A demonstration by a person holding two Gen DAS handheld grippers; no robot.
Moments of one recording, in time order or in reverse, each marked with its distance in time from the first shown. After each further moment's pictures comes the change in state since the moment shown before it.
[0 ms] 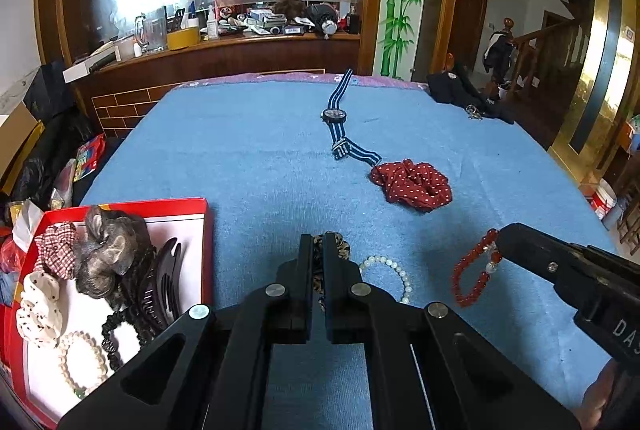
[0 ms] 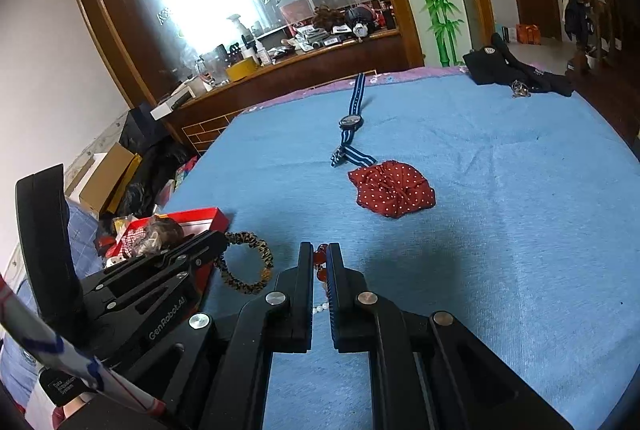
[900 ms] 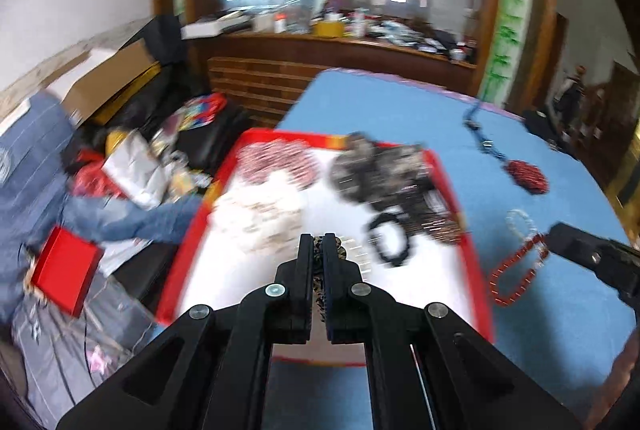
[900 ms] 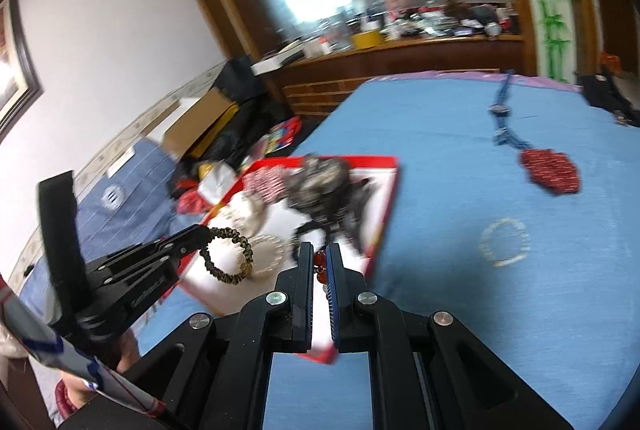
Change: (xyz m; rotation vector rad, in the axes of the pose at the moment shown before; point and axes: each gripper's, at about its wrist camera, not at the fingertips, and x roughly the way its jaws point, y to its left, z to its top) left arm -0.132 0.197 -0.099 -0.234 -0.020 0.230; right arm 0.005 0.167 -0.061 -0.212 0.104 0.277
